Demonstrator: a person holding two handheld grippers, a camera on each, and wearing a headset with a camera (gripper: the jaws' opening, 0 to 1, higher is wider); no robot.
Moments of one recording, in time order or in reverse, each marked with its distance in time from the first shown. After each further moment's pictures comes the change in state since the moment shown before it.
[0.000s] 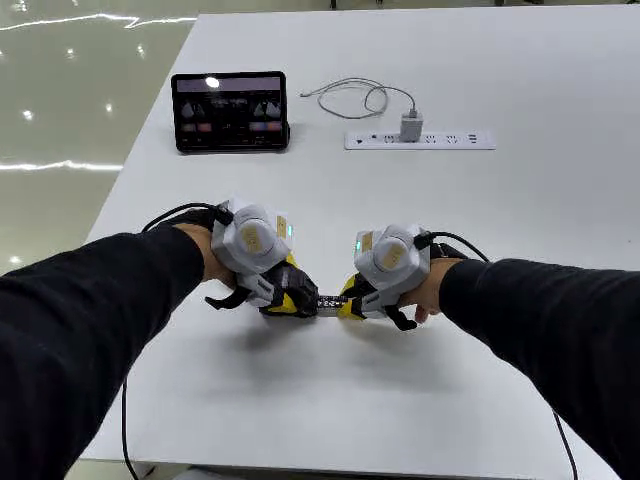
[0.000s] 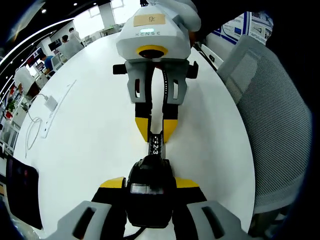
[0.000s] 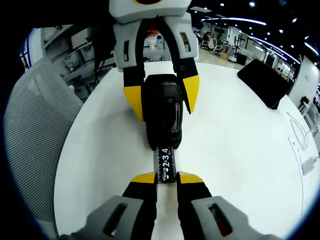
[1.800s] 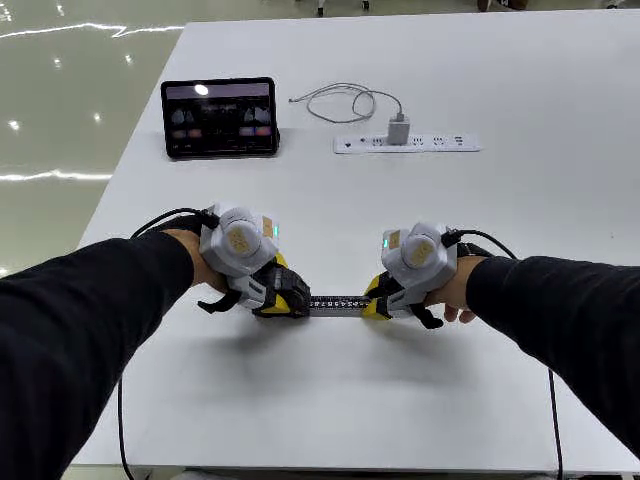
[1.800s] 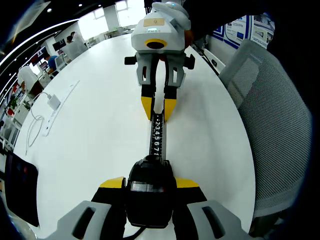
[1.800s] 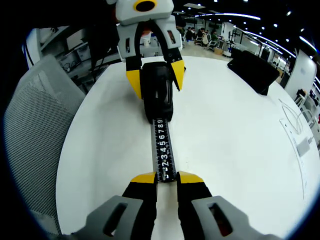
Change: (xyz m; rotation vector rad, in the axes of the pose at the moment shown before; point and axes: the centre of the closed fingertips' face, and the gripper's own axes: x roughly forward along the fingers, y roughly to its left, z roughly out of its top) left arm -0.001 0.002 0.001 -0.030 -0.037 0.012; right arm -0.030 -0.005 -0.038 0.040 0.031 -0.025
